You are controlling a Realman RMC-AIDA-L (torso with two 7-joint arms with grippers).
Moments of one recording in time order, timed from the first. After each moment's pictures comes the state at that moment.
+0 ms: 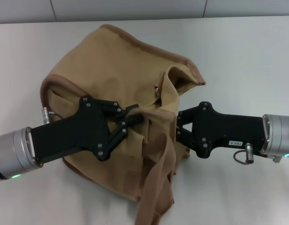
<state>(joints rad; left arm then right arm) -0.43 -2.08 0.99 0.33 1.50 1.76 -0.60 0.58 2.09 -0.78 -0.27 -1.82 -1.66 0.97</state>
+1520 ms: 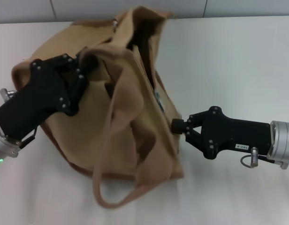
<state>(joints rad) -0.39 -2.08 0.98 0.20 1.13 1.81 -0.60 0.53 2.08 -0.77 -0.28 -1.82 -1.60 0.95</state>
